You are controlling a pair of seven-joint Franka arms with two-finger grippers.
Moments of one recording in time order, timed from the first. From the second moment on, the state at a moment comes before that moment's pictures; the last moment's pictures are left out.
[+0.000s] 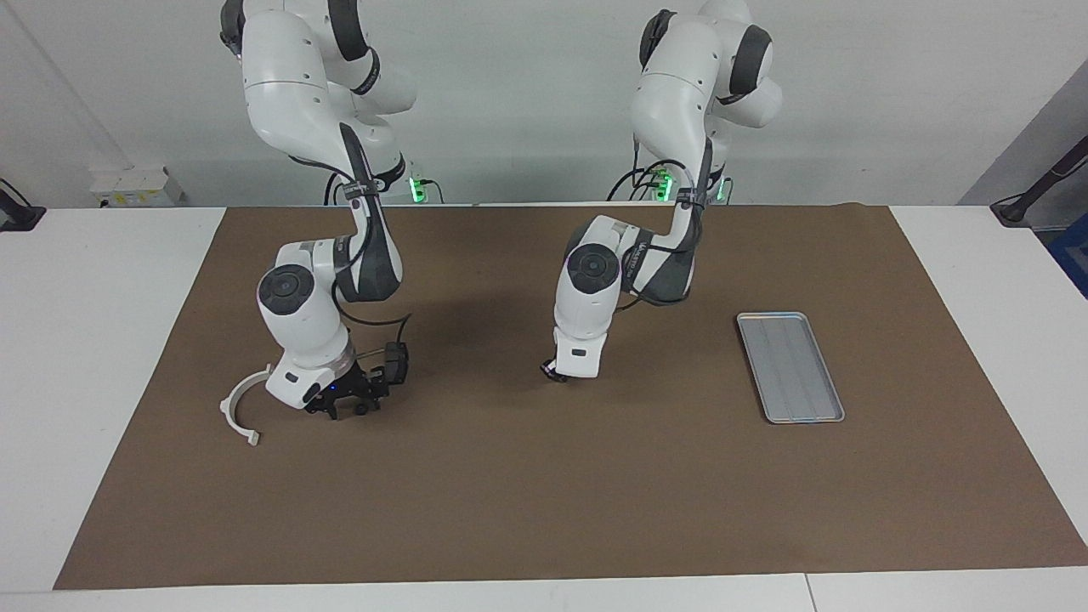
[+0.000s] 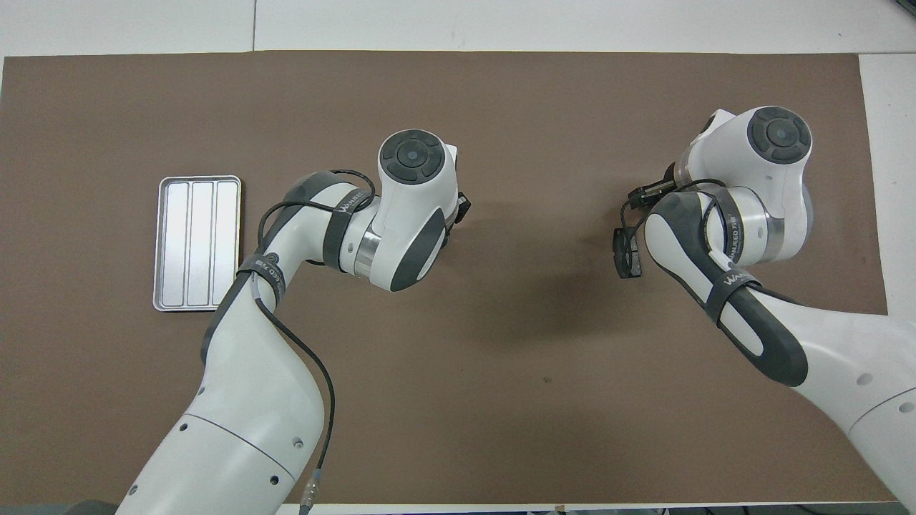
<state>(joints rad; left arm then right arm) -0.71 0.59 0.14 -1.51 -0.17 2.05 -1.08 0.02 0.46 0.05 -1.82 -0.06 2.33 -0.12</state>
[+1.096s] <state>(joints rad) -0.16 0.19 0.16 -2.01 -0.17 2.05 -0.14 0.11 0.44 0.07 -1.35 -0.04 1.83 0.04</state>
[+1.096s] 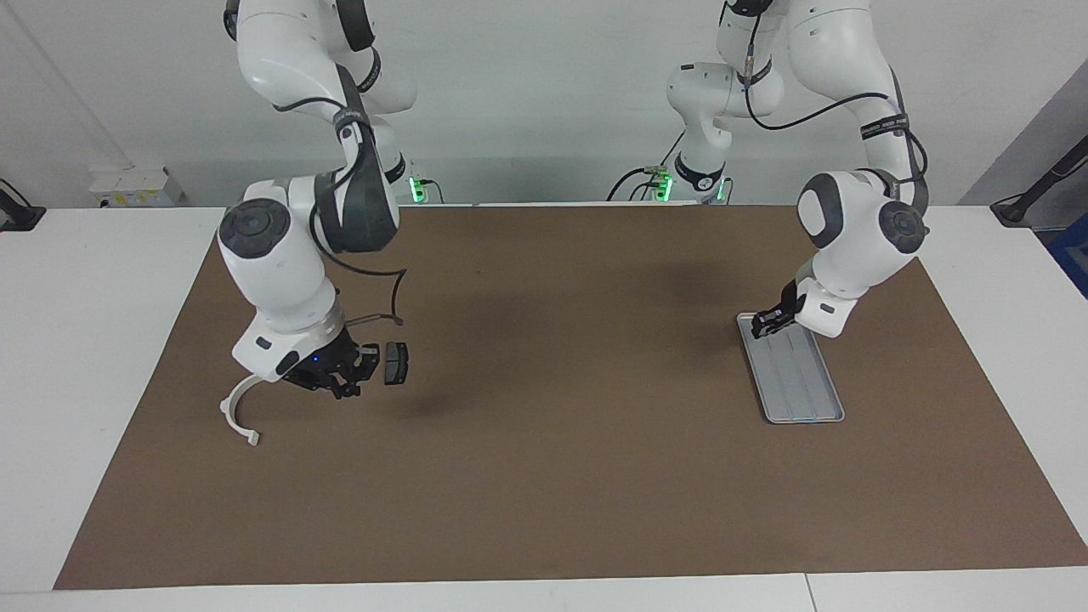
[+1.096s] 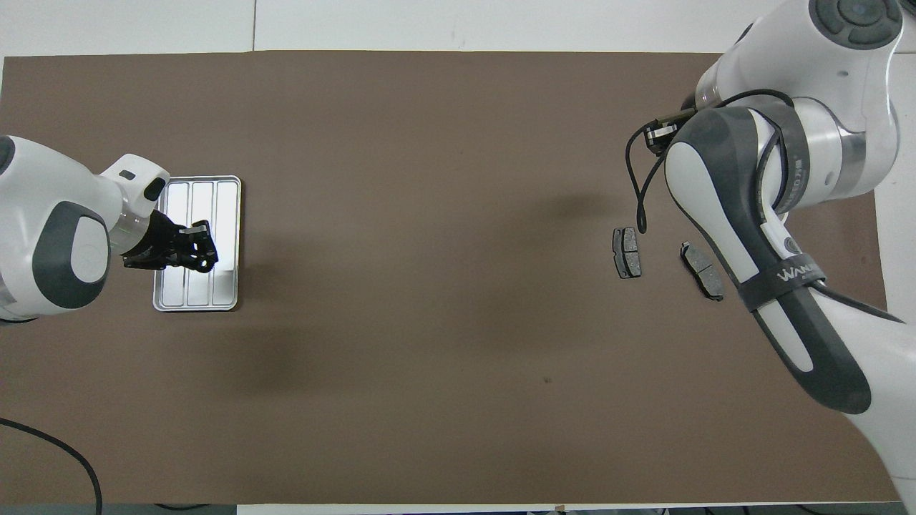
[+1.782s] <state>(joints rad) -0.15 0.15 0.15 -2.18 -0.10 2.22 -0.12 0.58 0.54 0.08 -1.17 -0.06 1.78 0.64</state>
